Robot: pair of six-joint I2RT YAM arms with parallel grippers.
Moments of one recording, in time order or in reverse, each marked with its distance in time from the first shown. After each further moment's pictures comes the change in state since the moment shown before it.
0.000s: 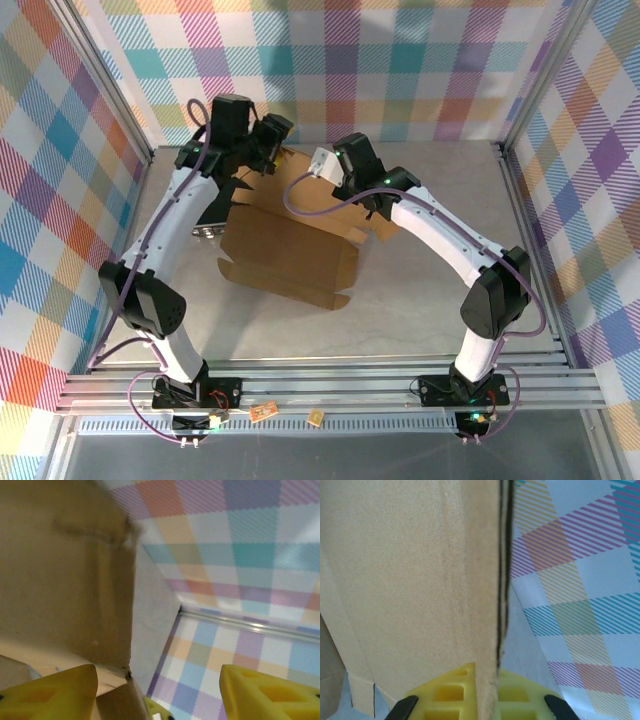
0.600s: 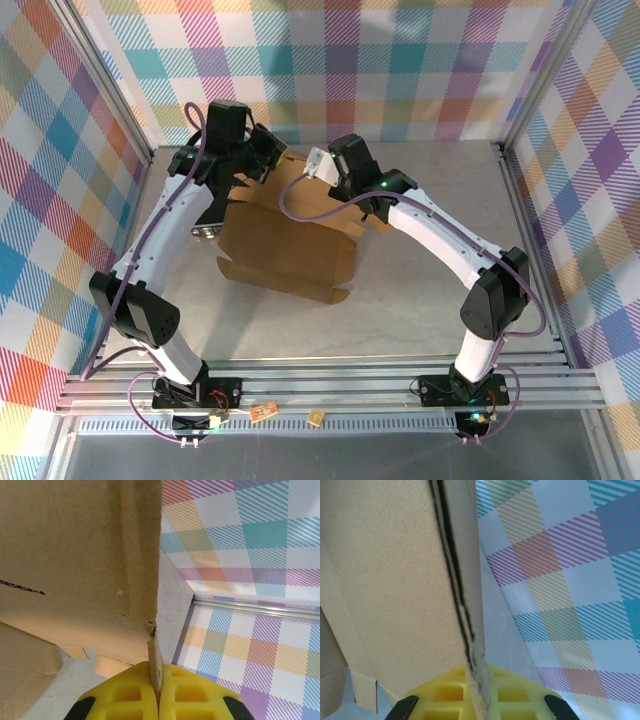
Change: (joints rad) left arm 0.001 -0.081 -0.062 -0.038 0.001 0.072; right arm 0.023 -0.002 -0.003 0.041 0.044 -0.022
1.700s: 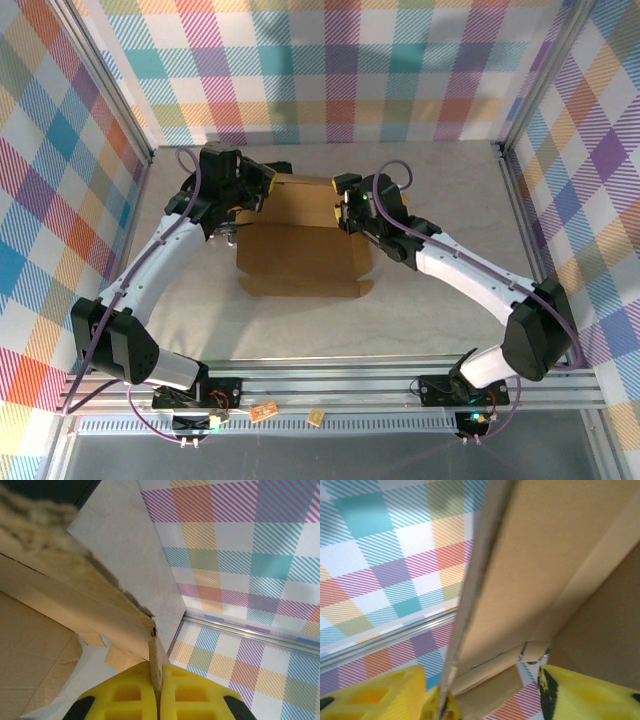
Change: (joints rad) left arm 0.026 -0.223 -0.493 0.333 -0.036 -0.189; right arm -0.006 -0.294 -0.555 0.526 -0.273 2.542
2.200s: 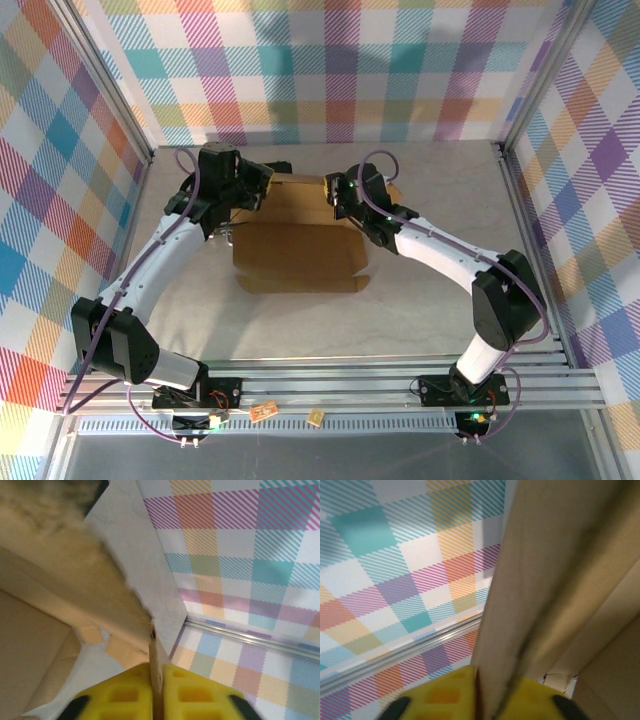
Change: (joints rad) left arm 0.013 -0.003 -0.002 -0.006 0.004 0.017; right arm -0.043 0.195 0.114 0.101 -0.014 0.040
